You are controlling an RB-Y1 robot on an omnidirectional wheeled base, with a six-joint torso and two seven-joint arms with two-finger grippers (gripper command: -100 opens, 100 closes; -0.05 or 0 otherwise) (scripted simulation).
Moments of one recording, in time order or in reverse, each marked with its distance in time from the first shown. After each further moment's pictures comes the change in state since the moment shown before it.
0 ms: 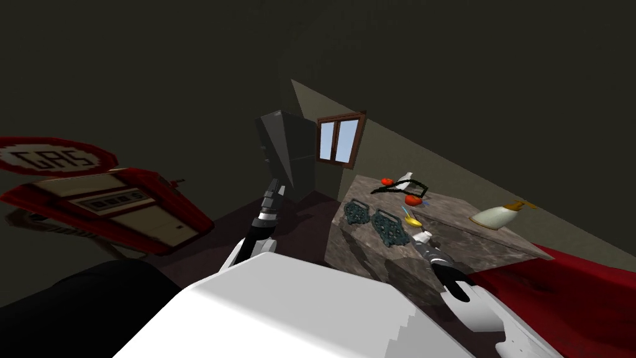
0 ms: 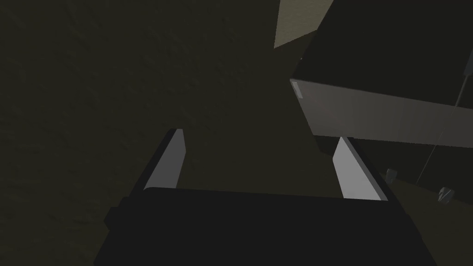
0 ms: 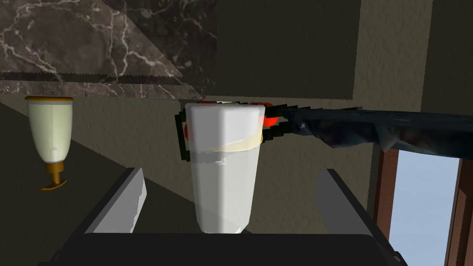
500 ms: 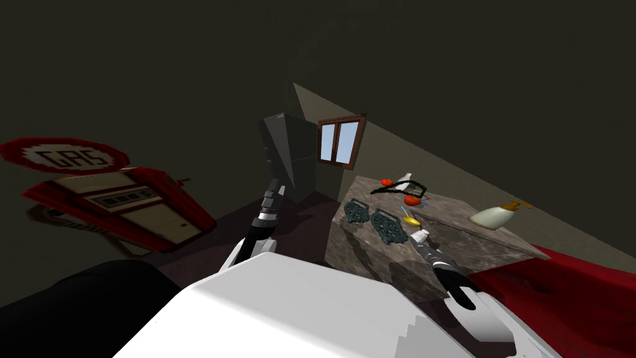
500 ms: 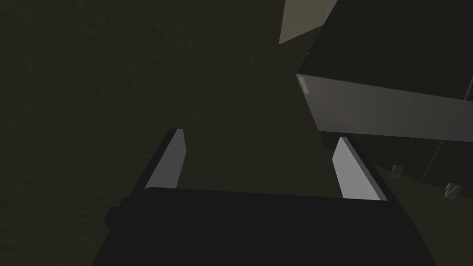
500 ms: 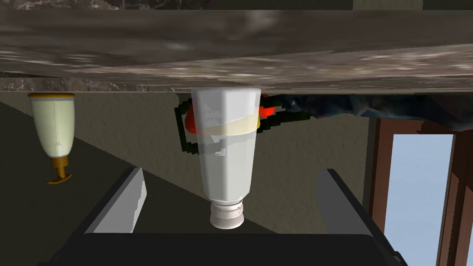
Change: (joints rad) left arm 0.000 0.000 0.000 0.000 0.000 0.000 0.000; right arm 0.056 0.014 -0.020 -0.068 0.013 -0.001 -0.028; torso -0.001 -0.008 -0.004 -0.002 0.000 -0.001
